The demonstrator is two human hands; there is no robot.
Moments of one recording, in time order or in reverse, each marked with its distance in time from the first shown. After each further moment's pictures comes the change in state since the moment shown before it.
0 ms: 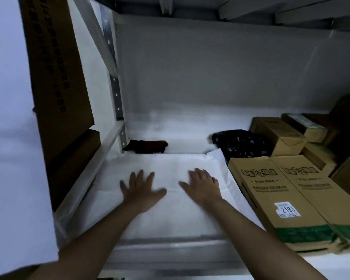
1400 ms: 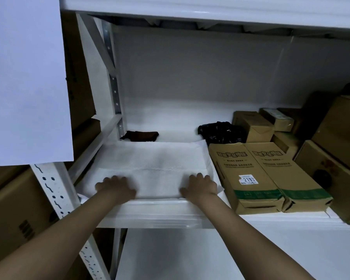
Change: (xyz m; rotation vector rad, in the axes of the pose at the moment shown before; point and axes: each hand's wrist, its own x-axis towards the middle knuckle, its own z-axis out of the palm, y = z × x) left_hand -0.125 0.001 -0.026 0.251 -0.043 -0.180; right_hand -0.121 0.007 -0.037 -0.243 -0.087 0.115
